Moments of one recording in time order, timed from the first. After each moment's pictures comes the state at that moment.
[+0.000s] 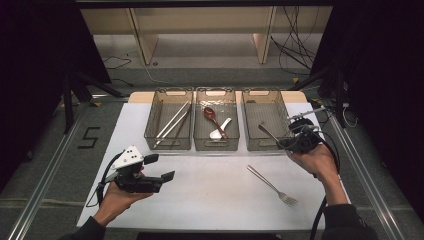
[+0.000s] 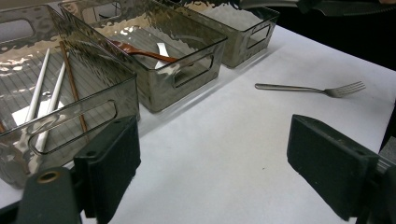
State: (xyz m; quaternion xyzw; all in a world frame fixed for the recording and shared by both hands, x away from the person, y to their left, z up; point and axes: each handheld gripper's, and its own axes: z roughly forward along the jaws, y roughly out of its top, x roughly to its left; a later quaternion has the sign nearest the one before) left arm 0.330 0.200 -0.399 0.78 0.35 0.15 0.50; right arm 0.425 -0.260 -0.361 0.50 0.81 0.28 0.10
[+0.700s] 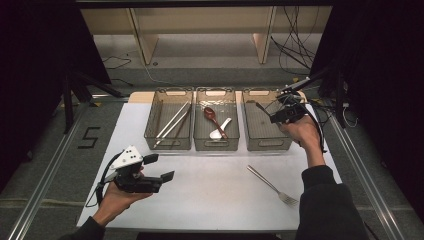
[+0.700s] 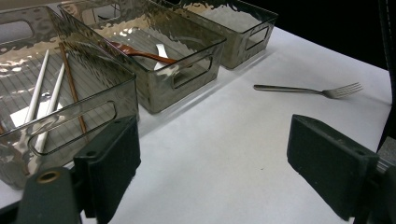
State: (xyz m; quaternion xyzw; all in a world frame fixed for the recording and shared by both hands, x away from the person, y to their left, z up) left arm 0.330 0.201 -0.399 0.78 0.35 0.14 0.51; right arm 0.505 -0.240 -0.343 0.54 0.79 0.25 0.13
